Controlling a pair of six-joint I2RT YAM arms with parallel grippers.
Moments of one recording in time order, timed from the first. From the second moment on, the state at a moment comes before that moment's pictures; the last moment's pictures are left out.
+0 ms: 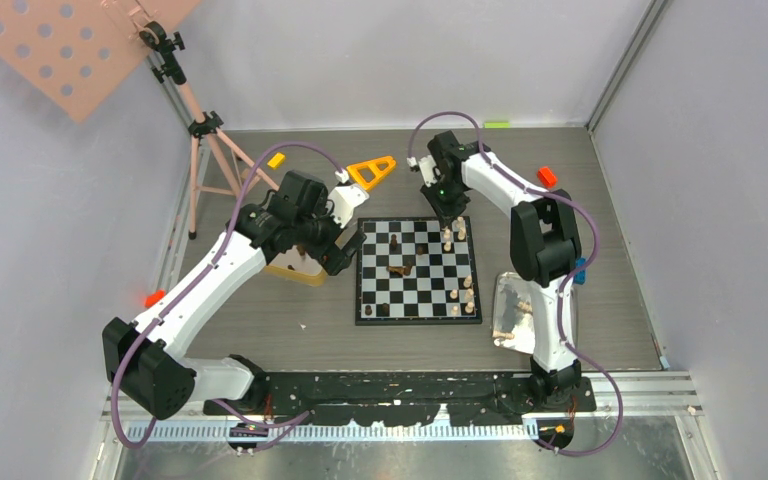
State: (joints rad) left arm -0.55 1.28 1.21 -0.81 0.18 0.29; right arm 0.40 2.17 1.81 -0.94 -0.07 -0.23
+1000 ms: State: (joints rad) left arm -0.55 1.28 1.21 -0.81 0.18 0.29; right arm 0.40 2.09 1.82 -0.95 -0.13 -0.23
